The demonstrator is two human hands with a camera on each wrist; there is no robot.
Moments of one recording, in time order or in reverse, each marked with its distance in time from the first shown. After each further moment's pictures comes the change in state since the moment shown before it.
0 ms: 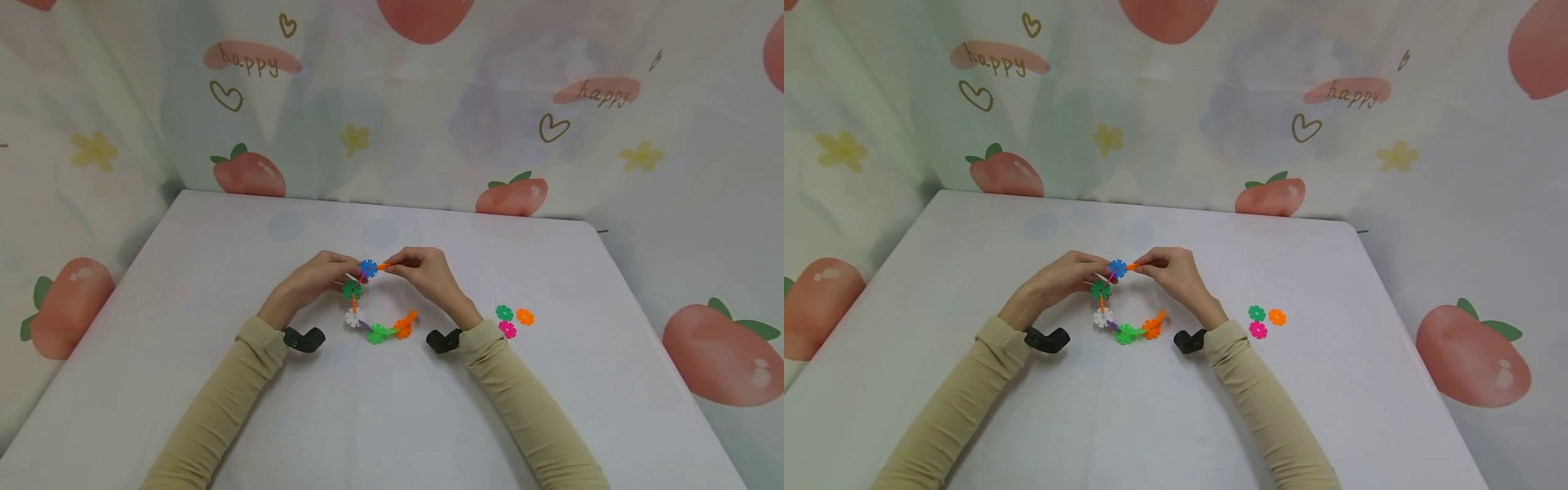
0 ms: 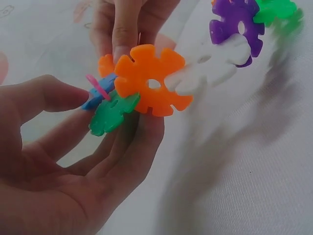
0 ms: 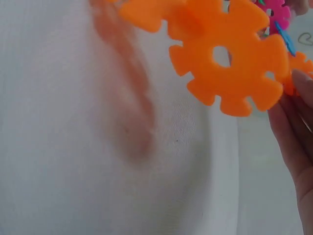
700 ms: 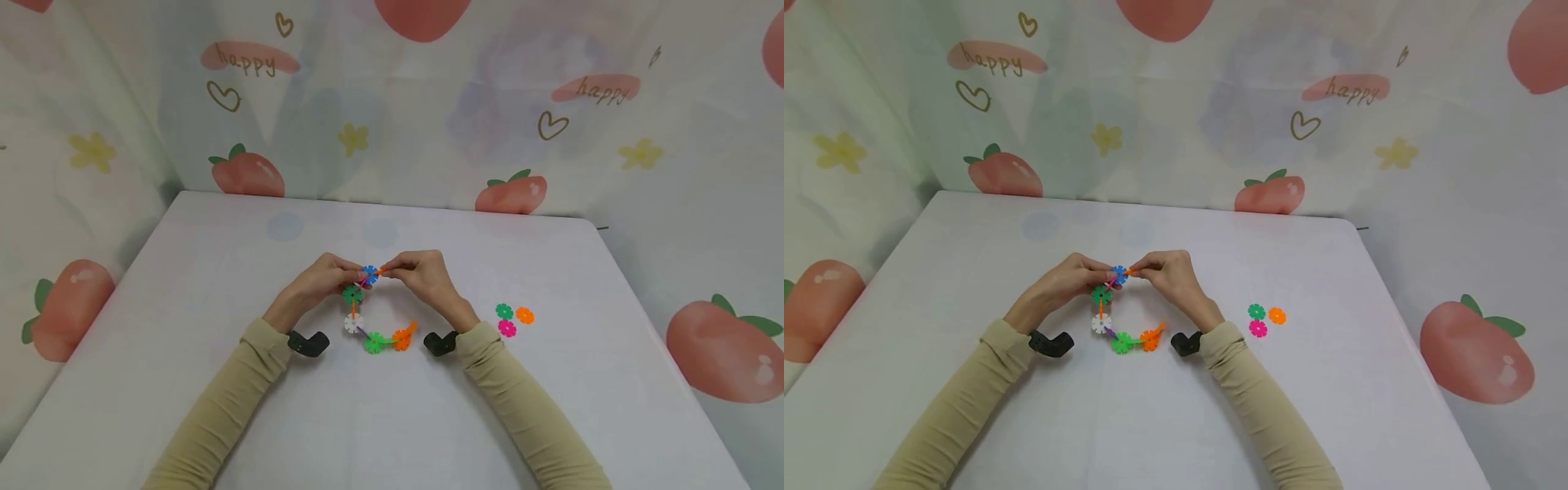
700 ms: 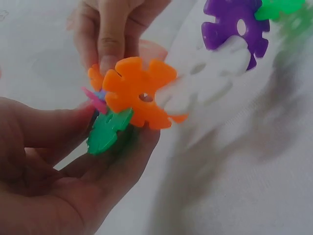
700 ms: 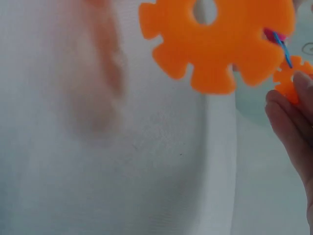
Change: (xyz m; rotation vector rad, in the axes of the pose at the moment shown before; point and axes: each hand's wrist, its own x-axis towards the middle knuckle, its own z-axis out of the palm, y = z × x) left_hand -0.002 -0.001 0.007 -0.023 -0.014 0.025; right_hand -0.004 -0.004 0.007 -0.119 0.030 -0.149
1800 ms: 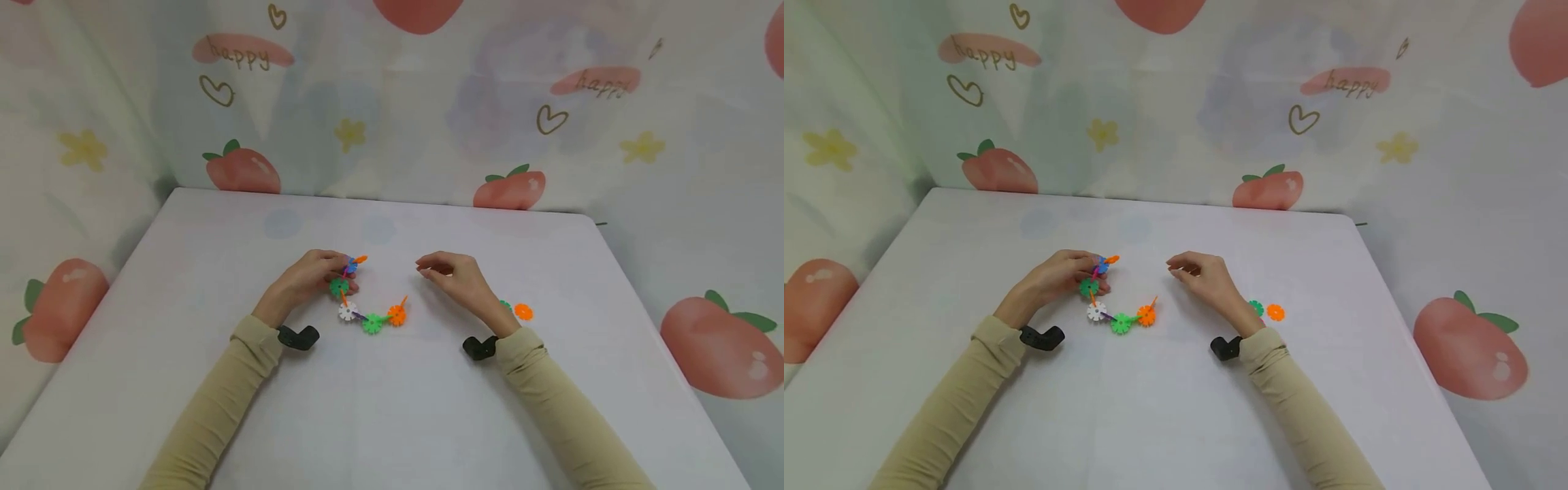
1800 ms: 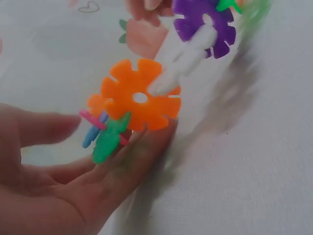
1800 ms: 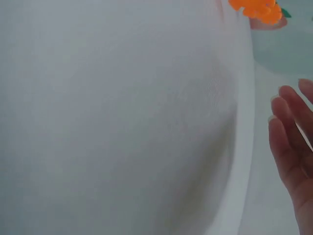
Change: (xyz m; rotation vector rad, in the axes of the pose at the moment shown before) left_hand 0.006 -0.013 -0.013 -0.183 0.033 -0.087; right_hand -0.033 0.027 -0.052 -0.135 -0.055 0.172
